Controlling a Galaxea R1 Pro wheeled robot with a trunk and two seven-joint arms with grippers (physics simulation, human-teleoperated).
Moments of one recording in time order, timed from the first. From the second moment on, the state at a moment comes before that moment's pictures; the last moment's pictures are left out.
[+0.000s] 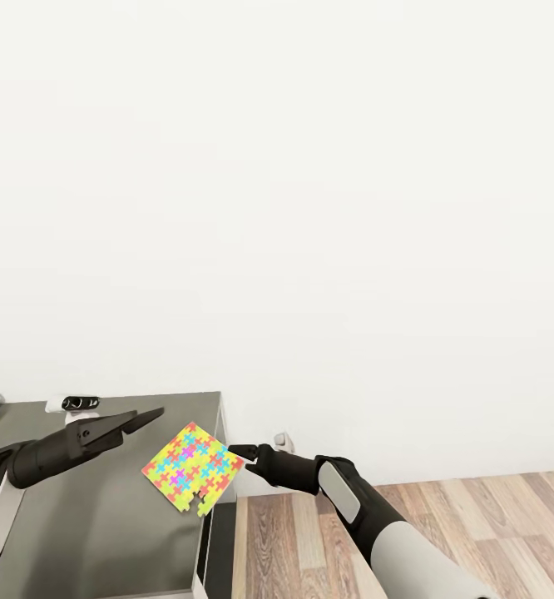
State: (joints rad) left arm -0.36 0.26 0.33 -1.41 0.41 1.02 -1.57; right arm -0.66 0.17 0.28 -0.53 -0.77 0.61 0.63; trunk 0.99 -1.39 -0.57
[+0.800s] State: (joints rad) left arm -0.36 0.26 0.33 -1.41 0.41 1.02 -1.57; right arm -0.66 0.17 0.28 -0.53 -0.77 0.61 0.63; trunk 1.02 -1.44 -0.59
